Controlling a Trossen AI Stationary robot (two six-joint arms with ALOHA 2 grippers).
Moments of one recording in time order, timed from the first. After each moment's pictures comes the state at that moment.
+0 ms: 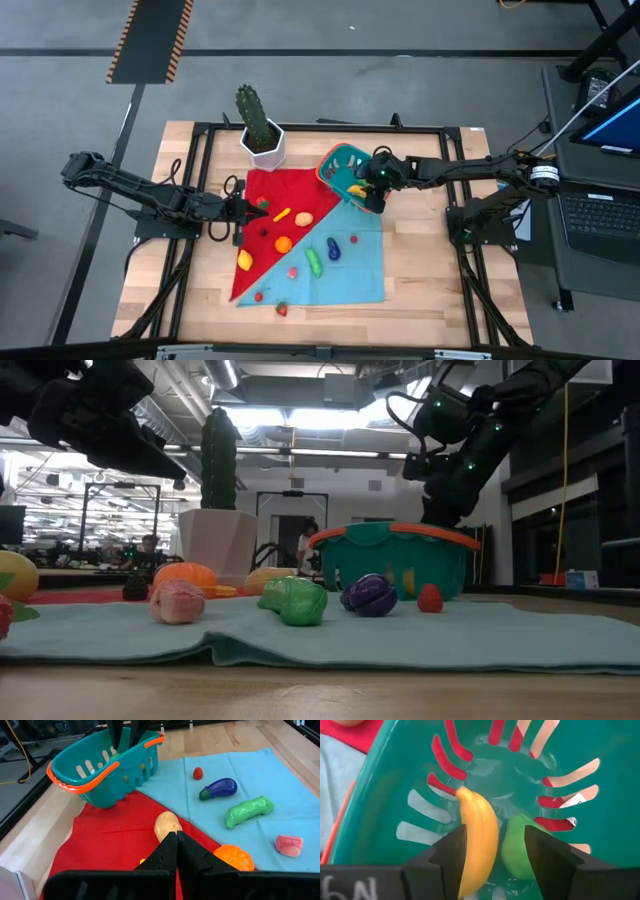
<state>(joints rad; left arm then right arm) -0.23 0.70 0.28 -0.01 -0.36 -0.02 -0.28 1.43 0.75 -0.24 0.09 -0.01</state>
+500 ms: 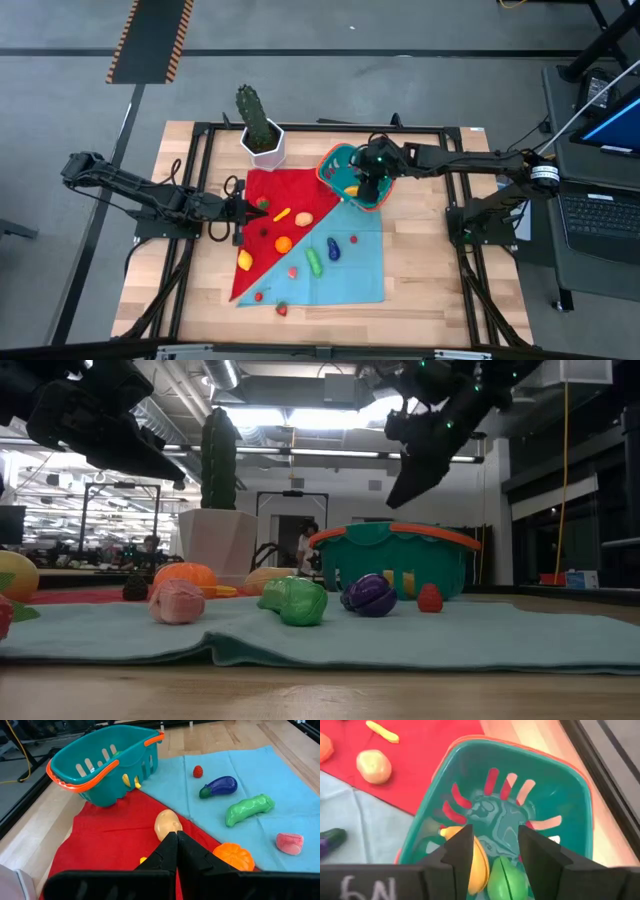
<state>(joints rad) -0.23 0.70 0.28 -0.02 -0.36 -0.02 -0.27 1.43 1.00 -0.43 0.09 -0.01</state>
